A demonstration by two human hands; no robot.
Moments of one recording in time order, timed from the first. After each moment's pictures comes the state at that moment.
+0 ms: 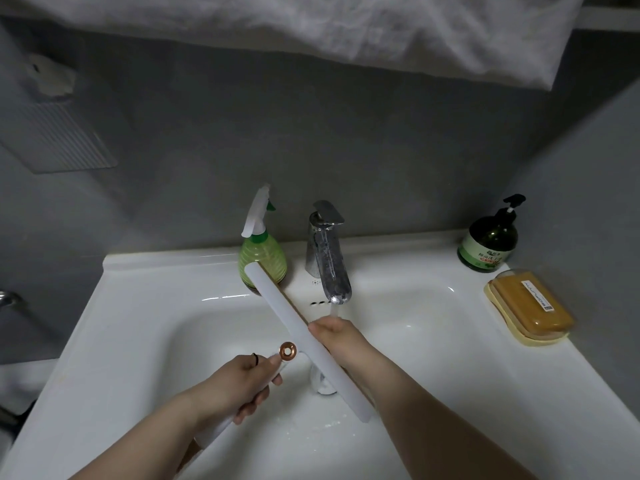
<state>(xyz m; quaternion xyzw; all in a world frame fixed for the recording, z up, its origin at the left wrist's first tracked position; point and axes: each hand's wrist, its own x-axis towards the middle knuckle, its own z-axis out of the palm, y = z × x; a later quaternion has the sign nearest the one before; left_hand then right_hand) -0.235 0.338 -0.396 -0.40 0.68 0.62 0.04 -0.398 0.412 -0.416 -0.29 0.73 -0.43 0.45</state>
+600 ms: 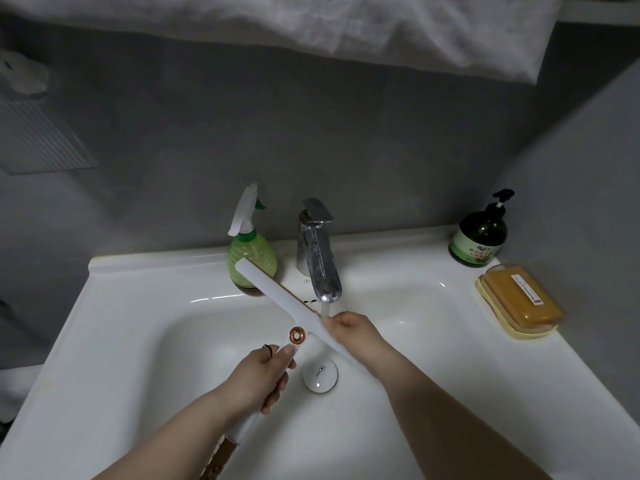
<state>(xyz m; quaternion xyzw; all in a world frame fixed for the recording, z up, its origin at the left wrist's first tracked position) -0.266 0.351 -0.406 -0.41 0.67 0.62 0.01 -0.425 0.427 -0.423 -0.24 0.76 -0.44 0.41</state>
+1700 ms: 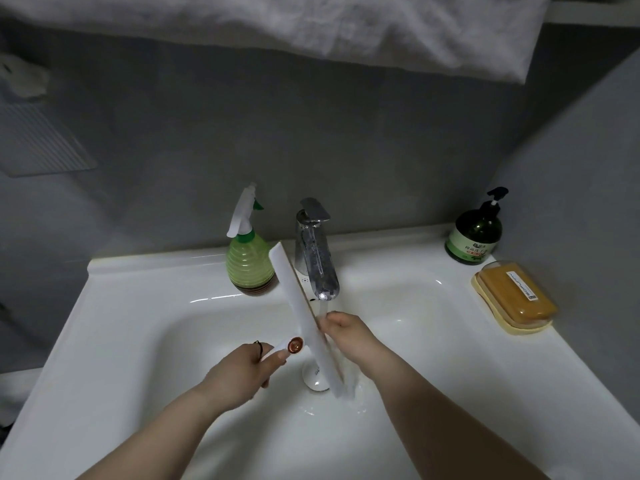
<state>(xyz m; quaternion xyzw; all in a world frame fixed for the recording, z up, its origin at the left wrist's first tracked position) -0.256 0.337 -0.400 -0.41 0.78 0.48 0.06 -0.413 0.427 -0.413 -0.26 0.73 -0.45 0.44</state>
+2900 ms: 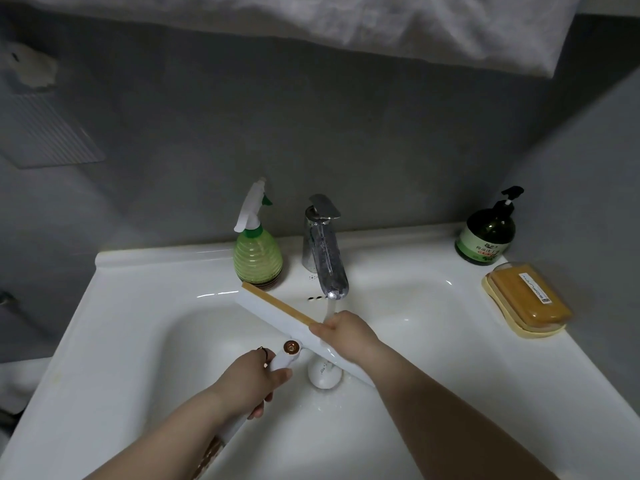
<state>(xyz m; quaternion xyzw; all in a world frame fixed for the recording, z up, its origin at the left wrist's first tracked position) -0.253 0.337 -0.411 -0.41 0.76 0.49 0.11 -0.417 0.408 -0.427 -0.37 0.83 -0.23 0.35</state>
